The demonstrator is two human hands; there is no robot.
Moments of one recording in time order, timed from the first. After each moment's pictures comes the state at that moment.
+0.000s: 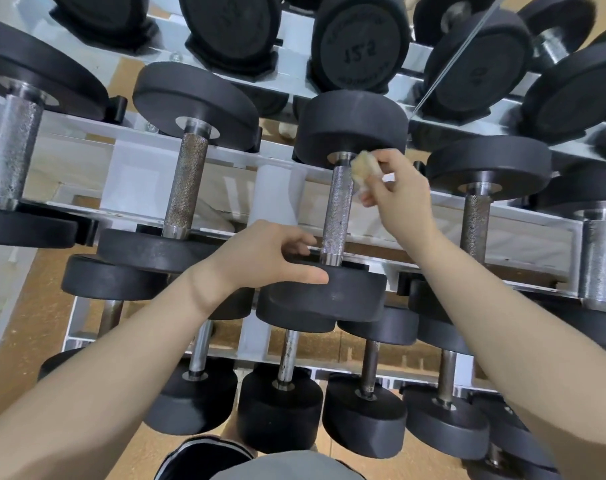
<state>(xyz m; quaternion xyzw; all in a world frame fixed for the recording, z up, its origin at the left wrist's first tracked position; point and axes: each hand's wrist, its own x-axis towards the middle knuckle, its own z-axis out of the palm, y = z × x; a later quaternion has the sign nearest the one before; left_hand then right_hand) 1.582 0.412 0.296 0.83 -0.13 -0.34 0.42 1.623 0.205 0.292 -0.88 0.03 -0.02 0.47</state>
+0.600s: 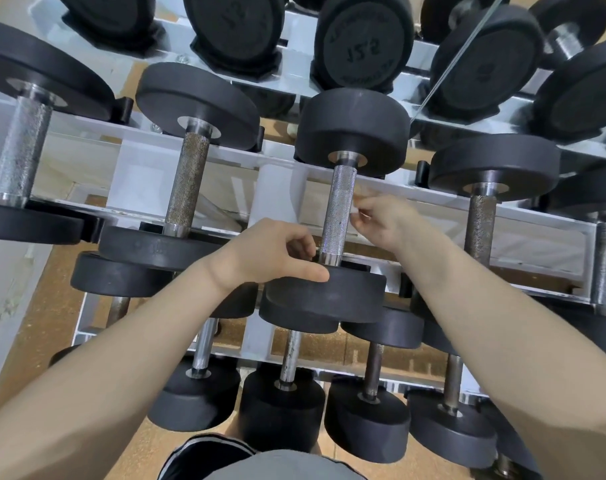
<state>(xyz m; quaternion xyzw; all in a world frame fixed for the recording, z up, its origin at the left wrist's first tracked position) 1.585 0.403 0.288 0.82 -0.15 -0.32 0.45 1.638 0.210 0.263 -0.53 0.37 0.20 0.73</state>
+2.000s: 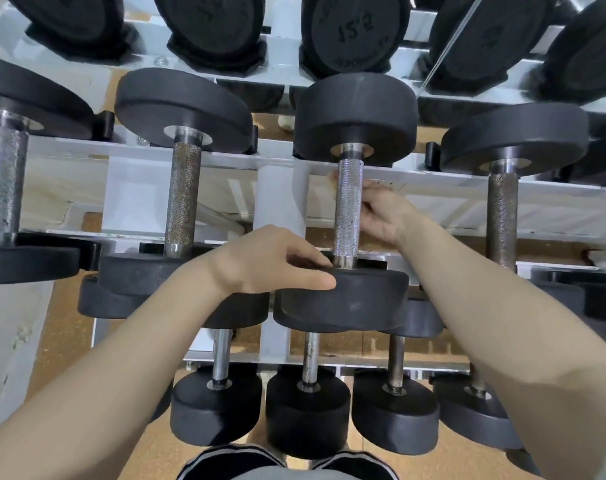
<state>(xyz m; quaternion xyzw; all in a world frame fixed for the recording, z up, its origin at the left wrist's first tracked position) 1.599 0.414 0.308 0.81 -0.20 -0.42 0.36 1.643 0.218 0.242 -0.39 0.26 0.26 0.84</state>
